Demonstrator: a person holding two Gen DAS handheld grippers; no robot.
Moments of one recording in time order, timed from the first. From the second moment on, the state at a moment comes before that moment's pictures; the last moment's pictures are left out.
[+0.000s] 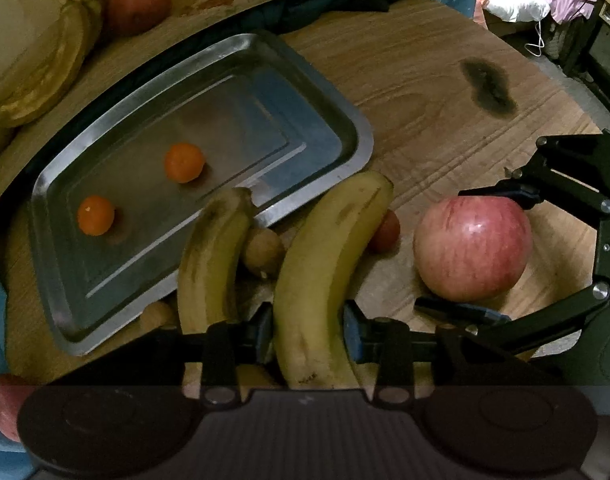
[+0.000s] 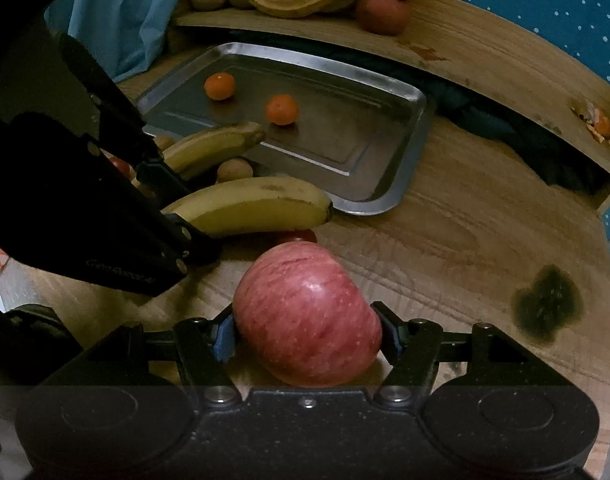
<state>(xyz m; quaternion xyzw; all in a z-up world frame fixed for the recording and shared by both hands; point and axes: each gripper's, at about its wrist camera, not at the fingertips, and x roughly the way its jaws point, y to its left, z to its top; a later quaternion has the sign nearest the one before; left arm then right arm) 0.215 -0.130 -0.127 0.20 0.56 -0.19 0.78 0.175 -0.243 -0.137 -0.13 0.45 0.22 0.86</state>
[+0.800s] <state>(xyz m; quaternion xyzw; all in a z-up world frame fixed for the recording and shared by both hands) 0.198 -0.136 -0.116 0.19 0.55 -0.21 0.78 0.159 -0.254 -0.133 -0.12 0.44 0.22 0.86</state>
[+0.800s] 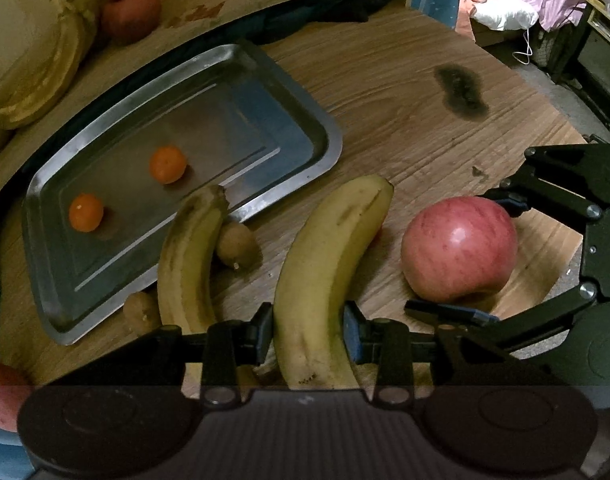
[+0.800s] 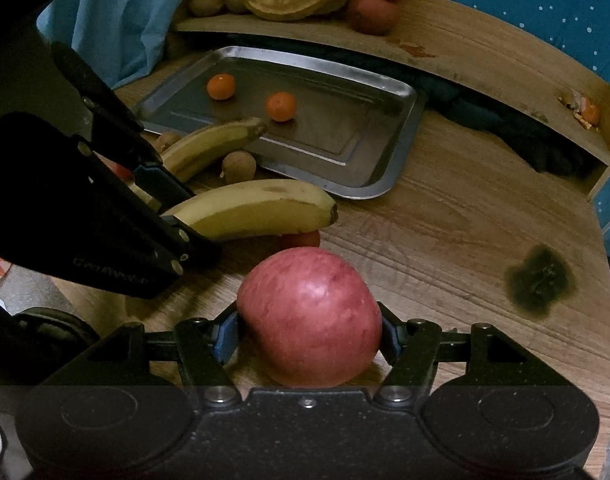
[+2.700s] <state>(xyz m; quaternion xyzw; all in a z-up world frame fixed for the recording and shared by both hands) 0.312 -0.038 -0.061 0.07 0.50 -0.15 0.85 0.275 -0.216 -0.105 -0.09 0.38 0.17 0.90</state>
